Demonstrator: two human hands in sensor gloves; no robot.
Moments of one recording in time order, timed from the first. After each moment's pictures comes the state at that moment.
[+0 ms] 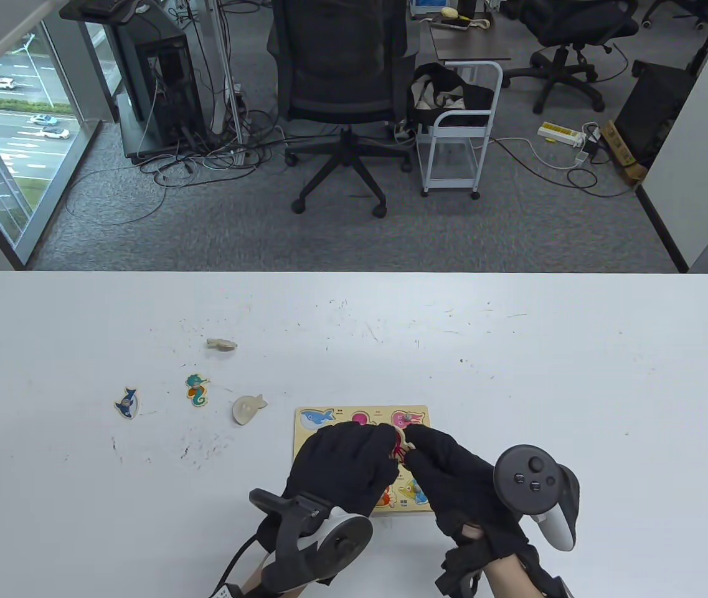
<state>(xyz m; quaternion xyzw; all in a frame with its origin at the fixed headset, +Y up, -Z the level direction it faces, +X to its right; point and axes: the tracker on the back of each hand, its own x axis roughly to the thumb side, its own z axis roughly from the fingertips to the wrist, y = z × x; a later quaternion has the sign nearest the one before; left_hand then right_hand) -0.069 -0.623 -0.225 0.29 -0.18 0.10 0.94 0.148 -0.650 -0.259 0.15 0.03 0.86 0.49</state>
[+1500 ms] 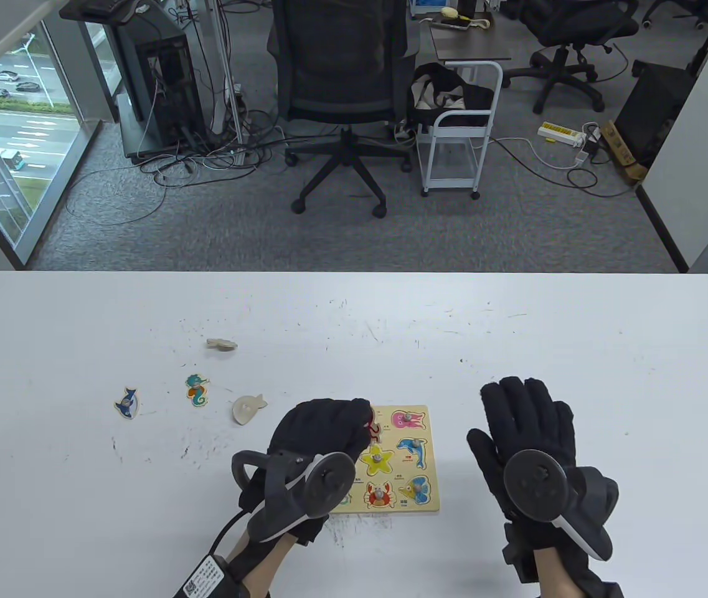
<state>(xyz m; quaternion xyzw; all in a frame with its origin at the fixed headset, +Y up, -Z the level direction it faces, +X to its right) -0.087 -0.611 -0.278 0.19 -0.14 0.08 0.97 0.199 -0.625 -0.255 0.00 -0.12 0.99 0.11</state>
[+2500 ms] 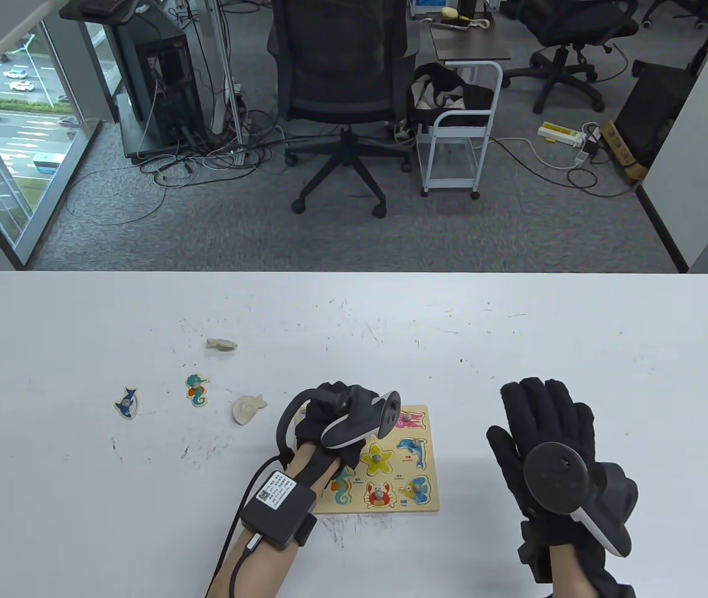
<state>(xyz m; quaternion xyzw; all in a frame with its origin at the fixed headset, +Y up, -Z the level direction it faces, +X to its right) -0.031 -0.729 -0.397 -0.03 -0.13 -0.16 0.98 0.216 -0.627 -0.258 -0.01 -0.09 0.99 0.13</state>
